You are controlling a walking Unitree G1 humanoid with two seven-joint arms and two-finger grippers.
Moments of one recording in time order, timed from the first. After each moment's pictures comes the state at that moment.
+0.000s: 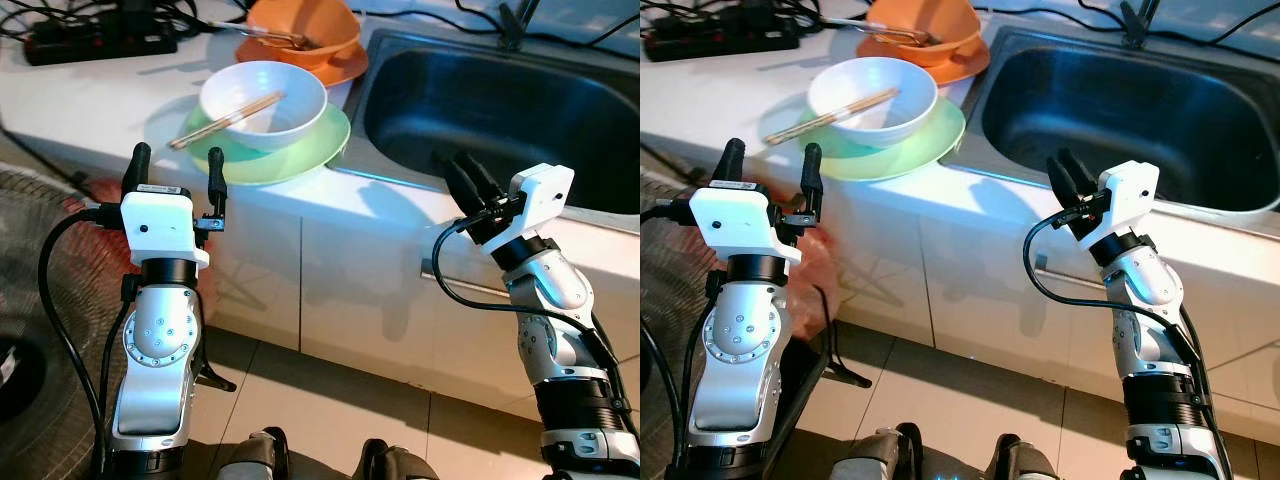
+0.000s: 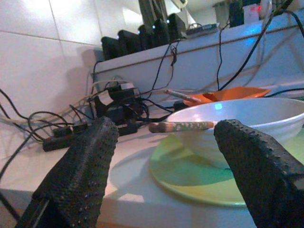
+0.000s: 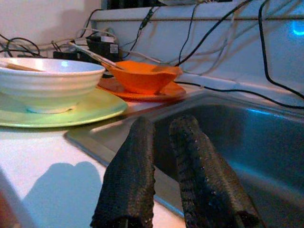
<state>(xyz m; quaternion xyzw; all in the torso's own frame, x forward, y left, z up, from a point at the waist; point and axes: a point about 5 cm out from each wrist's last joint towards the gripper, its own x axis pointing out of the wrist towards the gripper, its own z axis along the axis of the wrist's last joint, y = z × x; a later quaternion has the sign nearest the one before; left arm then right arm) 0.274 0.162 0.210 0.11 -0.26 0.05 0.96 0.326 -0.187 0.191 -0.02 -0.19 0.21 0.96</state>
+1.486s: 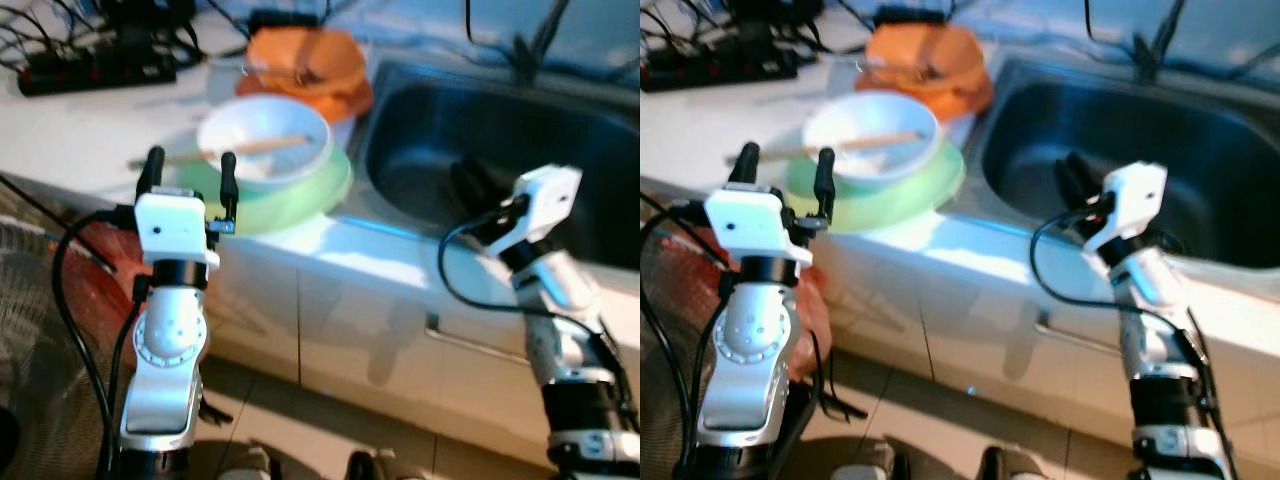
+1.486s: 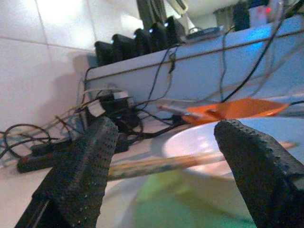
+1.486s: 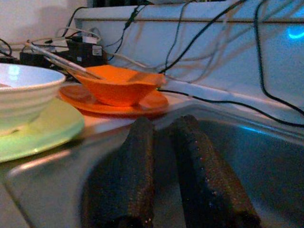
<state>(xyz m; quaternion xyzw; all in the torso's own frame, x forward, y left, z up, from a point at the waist) 0.274 0.155 0.209 0.11 -0.26 0.04 0.96 0.326 -0.193 0.190 -0.03 -0.18 0.20 0.96</state>
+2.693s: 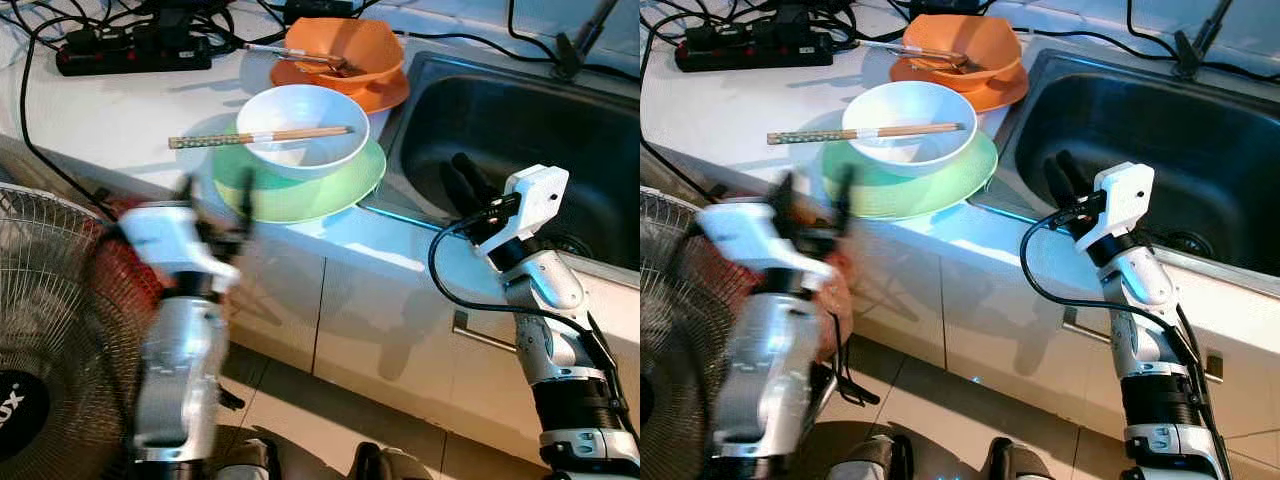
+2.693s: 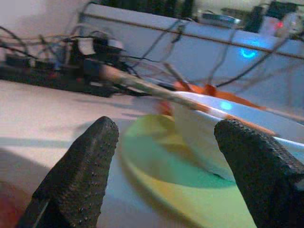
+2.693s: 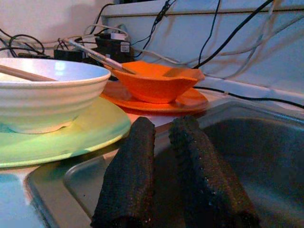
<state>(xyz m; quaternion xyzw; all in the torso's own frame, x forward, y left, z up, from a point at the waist) 0.273 0.146 0.190 -0.11 -0.21 -0.03 0.97 0.327 -0.185 0.188 -0.02 -0.18 0.21 0.96</state>
